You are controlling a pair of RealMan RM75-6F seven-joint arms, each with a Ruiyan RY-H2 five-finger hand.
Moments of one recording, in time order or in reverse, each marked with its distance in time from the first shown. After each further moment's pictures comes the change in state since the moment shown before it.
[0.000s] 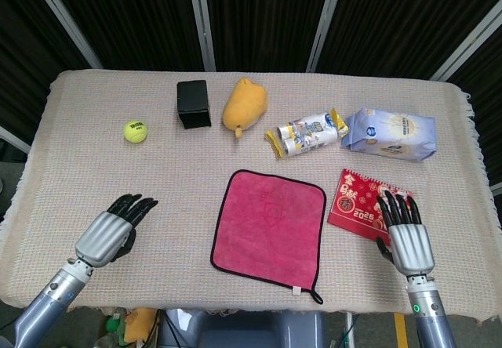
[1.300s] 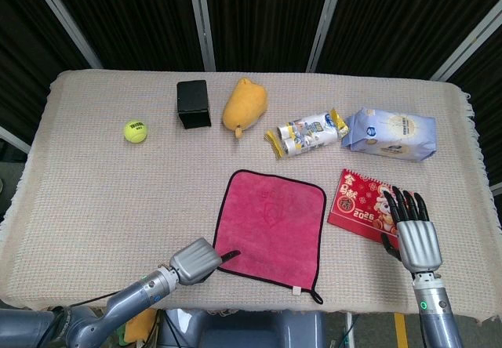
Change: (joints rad) left arm -0.325 -0.311 -0.029 -0.042 -0.385 -0.433 0.469; right arm -0.031 0.034 0.066 -0.013 -0.023 -0.040 0.078
